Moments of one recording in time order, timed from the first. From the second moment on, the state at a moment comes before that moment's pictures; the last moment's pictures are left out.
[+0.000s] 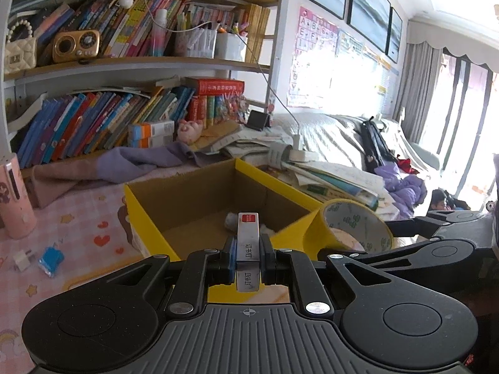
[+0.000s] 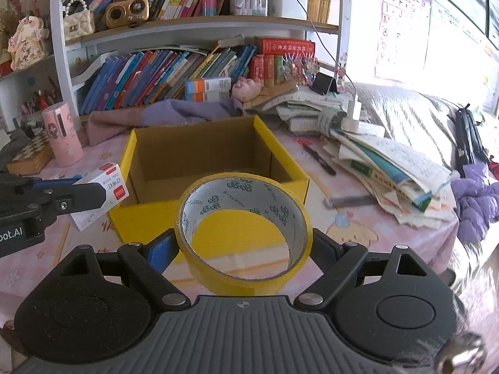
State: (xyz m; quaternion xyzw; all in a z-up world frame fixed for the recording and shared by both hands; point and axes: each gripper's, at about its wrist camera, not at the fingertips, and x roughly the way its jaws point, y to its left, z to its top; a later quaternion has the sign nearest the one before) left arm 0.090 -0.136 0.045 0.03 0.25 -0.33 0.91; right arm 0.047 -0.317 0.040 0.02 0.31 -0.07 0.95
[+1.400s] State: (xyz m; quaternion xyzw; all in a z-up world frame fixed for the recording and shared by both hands) left arm 0.214 -0.184 -0.009 0.03 0.36 -0.17 0.92; right arm 0.259 -0.344 -0.020 -0.07 0.42 0.14 0.89
